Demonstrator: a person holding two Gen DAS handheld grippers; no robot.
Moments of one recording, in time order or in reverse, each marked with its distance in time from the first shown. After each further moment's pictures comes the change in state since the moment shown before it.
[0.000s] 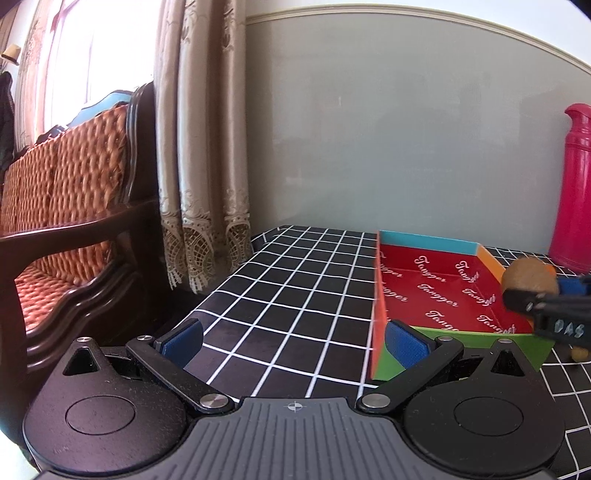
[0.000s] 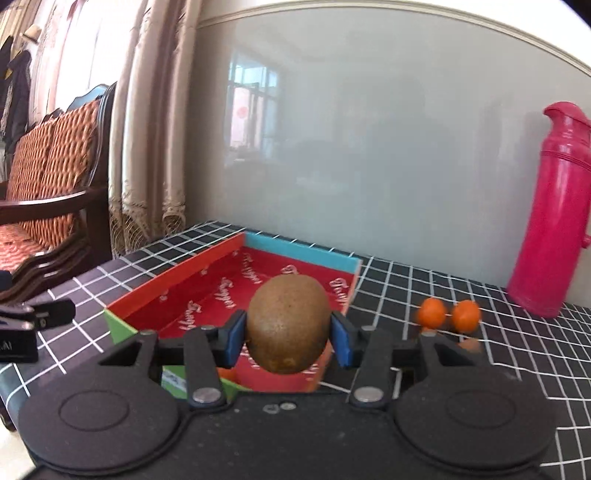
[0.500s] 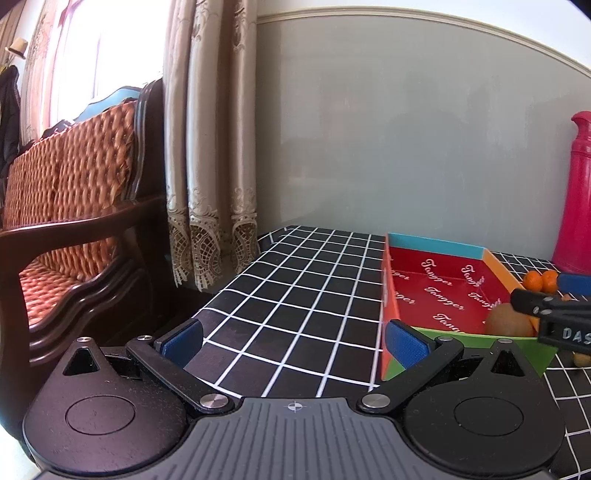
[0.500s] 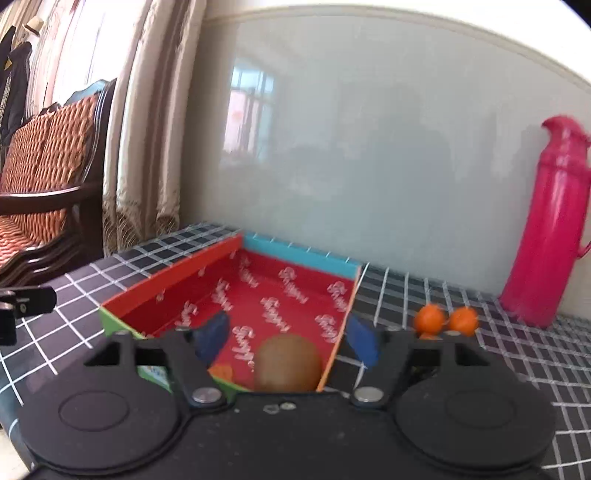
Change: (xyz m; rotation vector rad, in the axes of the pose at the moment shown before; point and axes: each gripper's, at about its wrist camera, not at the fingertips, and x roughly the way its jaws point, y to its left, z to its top) left arm 0.000 0.006 0.000 -0.015 -0.004 0.004; right arm -0.013 0.000 -0.003 -0.018 -0.068 -0.047
